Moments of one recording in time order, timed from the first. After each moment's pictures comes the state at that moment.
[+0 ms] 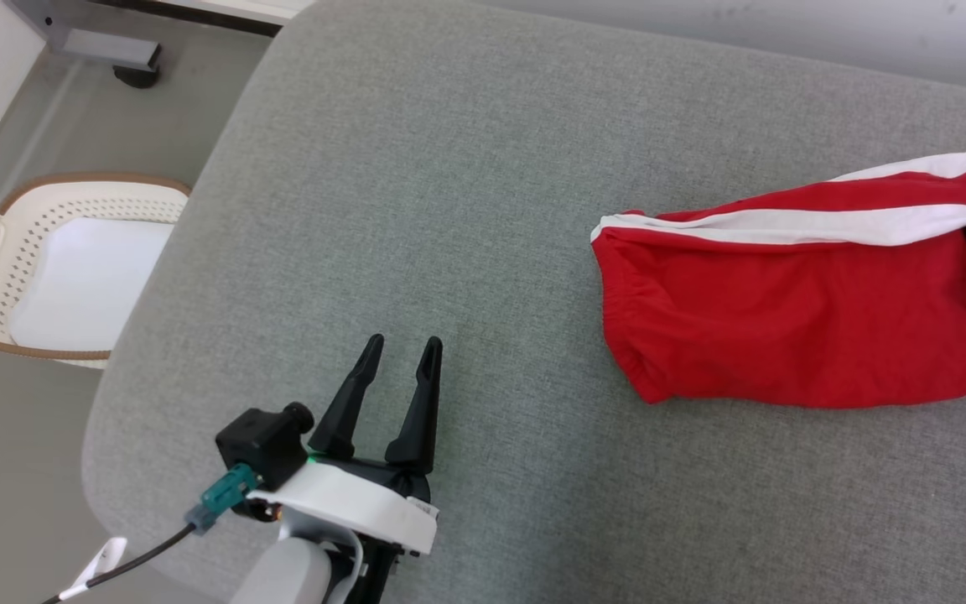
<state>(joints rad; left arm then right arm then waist) -0.32 0.07 -0.37 0.22 -0.51 -0.04 -0.26 -1.09 -0.49 0.84 1.05 1.36 0.13 0.33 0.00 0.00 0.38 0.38</state>
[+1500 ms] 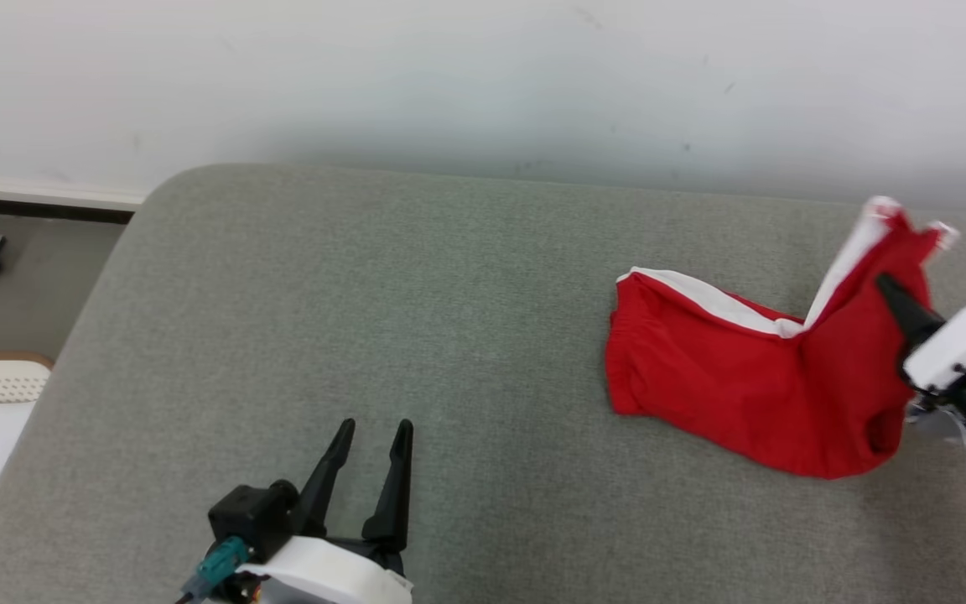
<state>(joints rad) -0.18 0.06 -0.29 0.26 -0.41 -0.05 -0.26 -0.81 -0.49 0.73 0.81 1.53 0.13 0.09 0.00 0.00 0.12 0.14</state>
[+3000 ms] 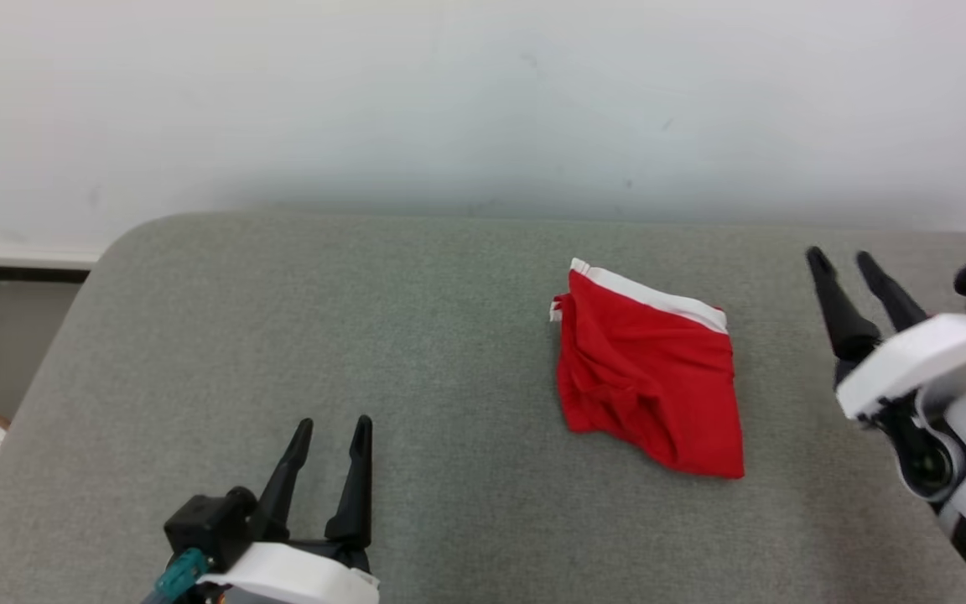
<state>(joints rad) -0.15 0.05 -0.20 0.23 -0.37 -0.06 -0.26 -0.83 -0.38 0.85 0.78 1.28 0.13 -0.23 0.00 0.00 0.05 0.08</state>
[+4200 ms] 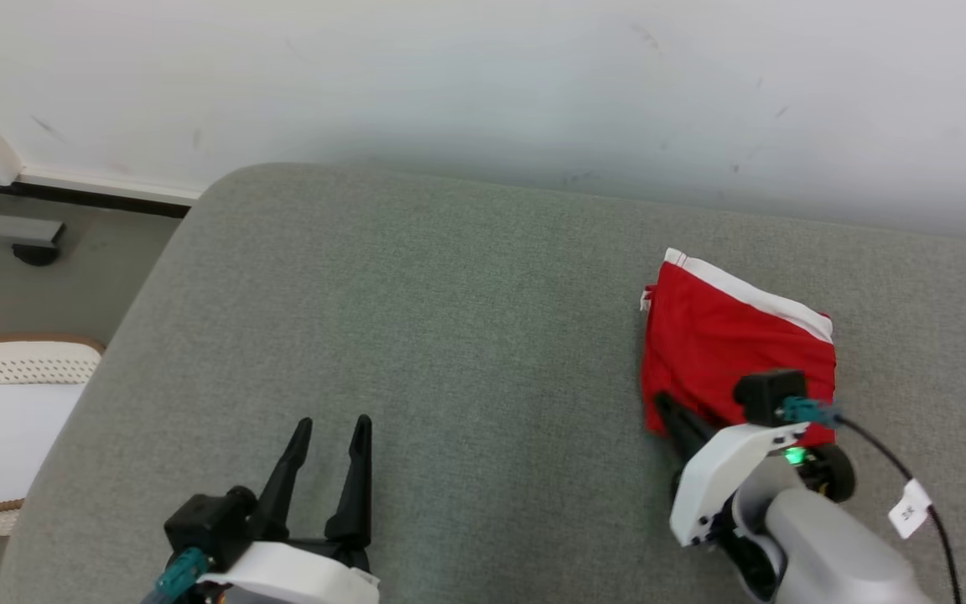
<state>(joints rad) -0.14 0.05 -0.19 0.22 -0.37 -0.06 -0.26 -0.71 -0.07 0.74 1.02 0.85 0.13 -0.12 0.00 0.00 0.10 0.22</state>
